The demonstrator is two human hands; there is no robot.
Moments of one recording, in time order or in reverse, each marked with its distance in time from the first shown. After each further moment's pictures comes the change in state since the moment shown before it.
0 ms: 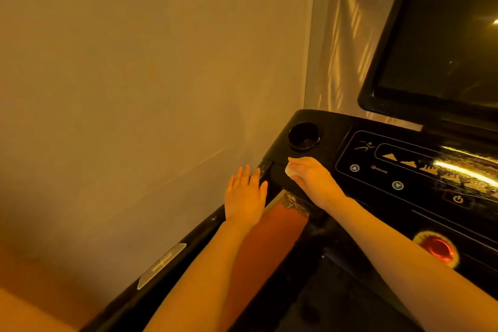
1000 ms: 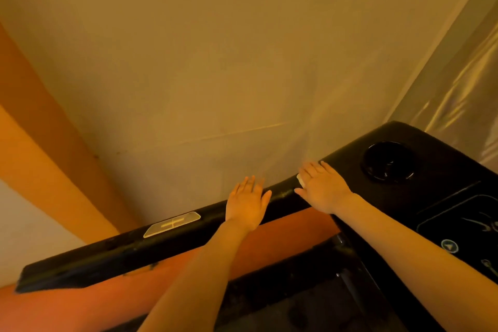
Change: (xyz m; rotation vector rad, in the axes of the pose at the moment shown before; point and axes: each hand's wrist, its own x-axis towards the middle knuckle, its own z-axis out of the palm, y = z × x) left_hand 0.021 -0.078 0.079 -0.088 -0.173 -0.389; right_hand 0.113 -0.016 0.073 -0.320 -0.541 -0.390
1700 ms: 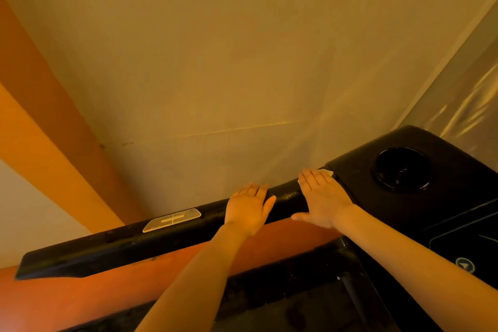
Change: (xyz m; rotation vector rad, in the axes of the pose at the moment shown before) left_hand 0.000 -0.002 0.011 0.085 0.006 0.011; right_hand 0.006 -0.009 0.014 -0.131 -0.052 -0.083
